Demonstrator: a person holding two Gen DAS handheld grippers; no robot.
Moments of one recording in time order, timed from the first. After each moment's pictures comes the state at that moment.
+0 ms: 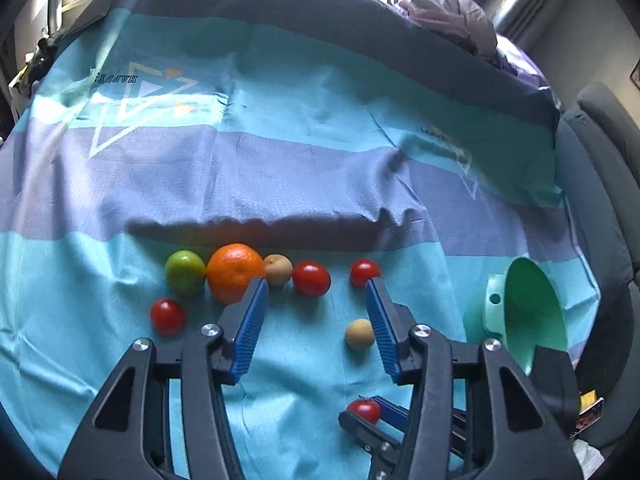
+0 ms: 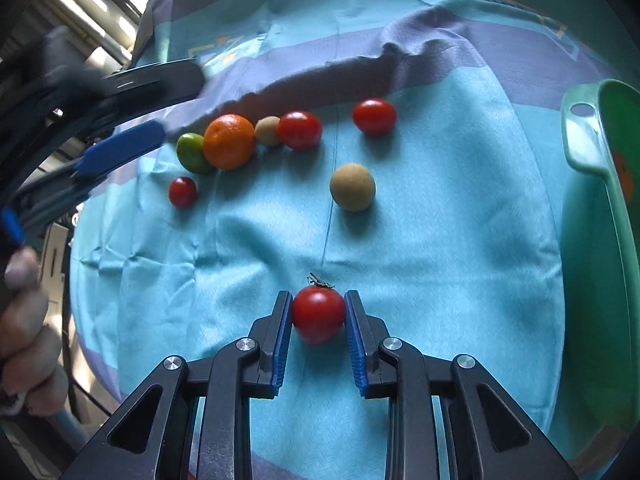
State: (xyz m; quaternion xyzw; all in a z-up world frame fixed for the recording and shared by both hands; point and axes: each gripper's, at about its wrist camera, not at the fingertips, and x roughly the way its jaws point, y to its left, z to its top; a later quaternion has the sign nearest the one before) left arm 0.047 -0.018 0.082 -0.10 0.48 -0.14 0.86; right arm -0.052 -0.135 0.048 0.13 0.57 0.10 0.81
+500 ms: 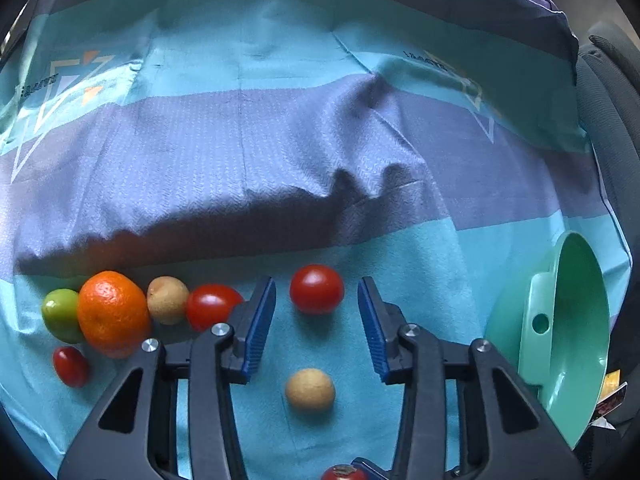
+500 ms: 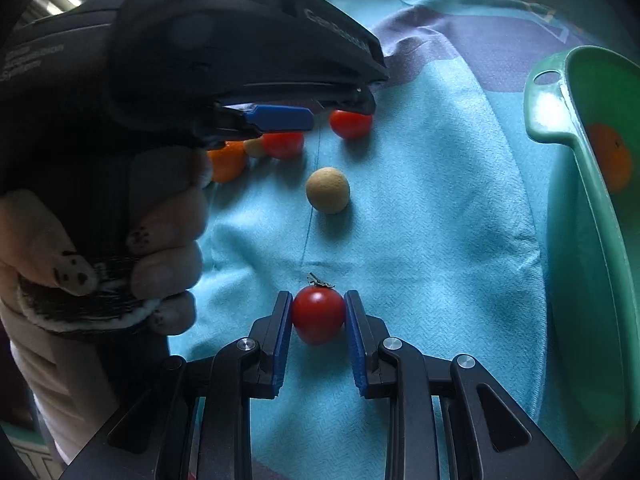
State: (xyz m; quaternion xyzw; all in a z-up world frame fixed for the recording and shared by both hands) left arm 0.097 -0.098 0.028 -0.04 0.55 -0.17 0.82; right arm -0.068 -0.163 0.043 0.16 0.55 0.10 0.82
